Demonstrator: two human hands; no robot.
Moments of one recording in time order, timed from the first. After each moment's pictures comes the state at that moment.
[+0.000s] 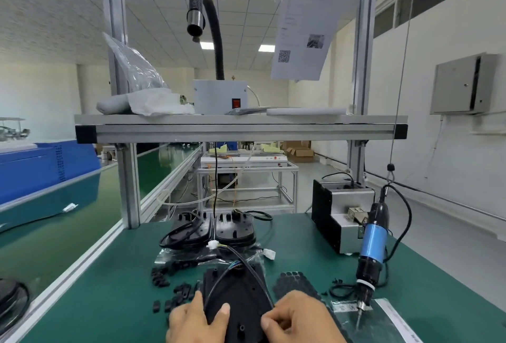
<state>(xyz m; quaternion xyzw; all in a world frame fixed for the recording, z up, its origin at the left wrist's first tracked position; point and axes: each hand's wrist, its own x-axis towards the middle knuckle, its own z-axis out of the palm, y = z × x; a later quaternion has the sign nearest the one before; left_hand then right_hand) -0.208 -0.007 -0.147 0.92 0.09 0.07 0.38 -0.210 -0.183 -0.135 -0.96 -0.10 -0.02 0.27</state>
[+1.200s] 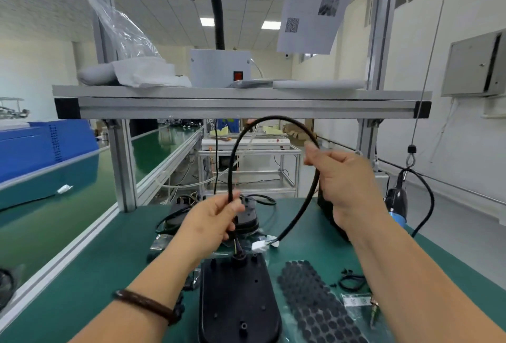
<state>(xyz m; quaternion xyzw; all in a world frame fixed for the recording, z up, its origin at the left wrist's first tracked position) -0.100 -0.009 -0.090 0.78 -0.15 0.08 0.60 -0.150 -0.211 -0.014 -0.66 -0.02 -0.30 0.69</state>
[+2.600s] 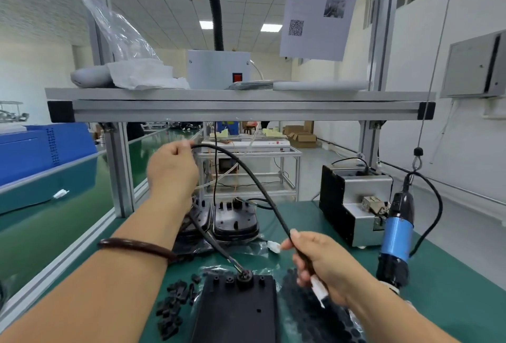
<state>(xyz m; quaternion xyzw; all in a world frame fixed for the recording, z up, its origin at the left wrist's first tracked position) -0.085 0.000 -0.005 0.72 0.04 0.34 0.60 -0.129 -0.224 -0.127 -0.70 -0.02 0.03 0.72</state>
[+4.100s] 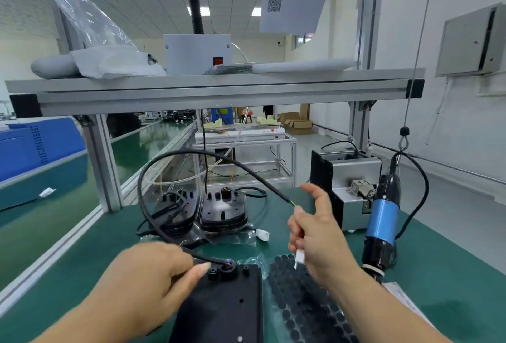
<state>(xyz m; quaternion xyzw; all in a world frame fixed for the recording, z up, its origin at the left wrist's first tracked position) -0.146 0.037 -0.104 0.90 -0.34 0.28 0.05 -0.122 -0.227 -0.129 -0.62 -0.06 -0.15 0.77</state>
